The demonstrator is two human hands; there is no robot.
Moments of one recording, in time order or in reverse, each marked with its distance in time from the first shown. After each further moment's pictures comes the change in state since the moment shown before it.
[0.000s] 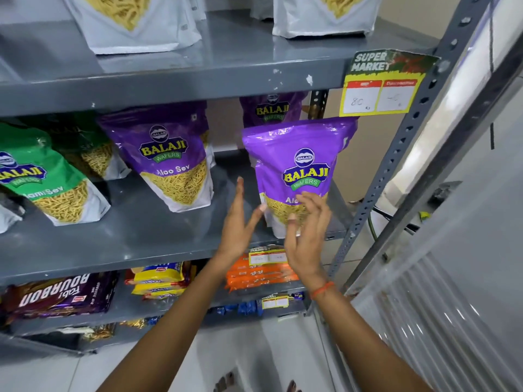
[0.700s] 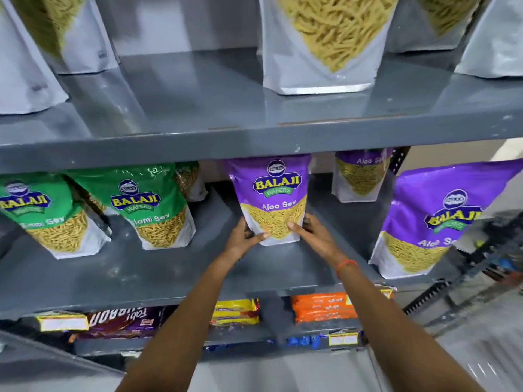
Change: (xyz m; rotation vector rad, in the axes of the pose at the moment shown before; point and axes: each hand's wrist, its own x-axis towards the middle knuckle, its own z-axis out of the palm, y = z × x) left_hand 0.075 -0.135 -0.195 -0.275 -0.160 -0.300; right_hand 0.023 0.013 0.211 0.183 -0.725 0.693
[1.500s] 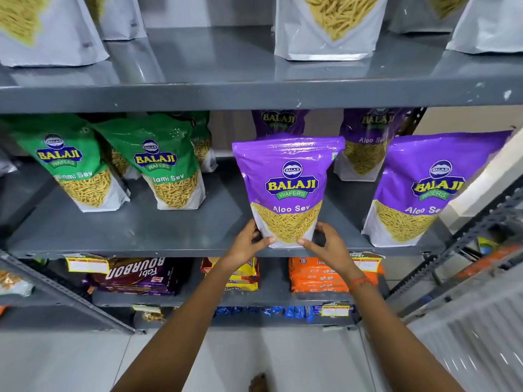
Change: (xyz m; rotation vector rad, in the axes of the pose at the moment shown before) left_hand -0.105 -0.017 0.023 0.139 -0.065 -0.022; right_hand -0.111 0.026 -0.007 -0.262 0.001 -0.112
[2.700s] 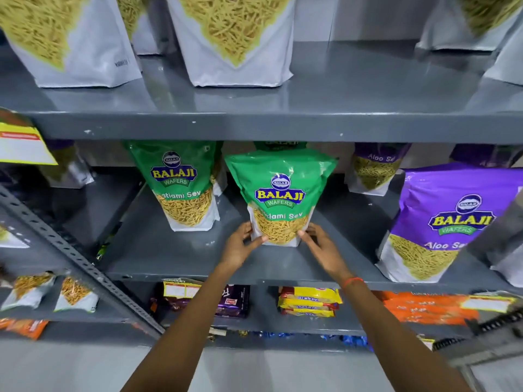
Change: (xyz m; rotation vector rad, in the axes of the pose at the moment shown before) left_hand 0.002 -0.088 -0.273 -0.015 0.236 -0.040; right_hand 0.085 -0.133 0.239 0.113 -0.059 -0.035
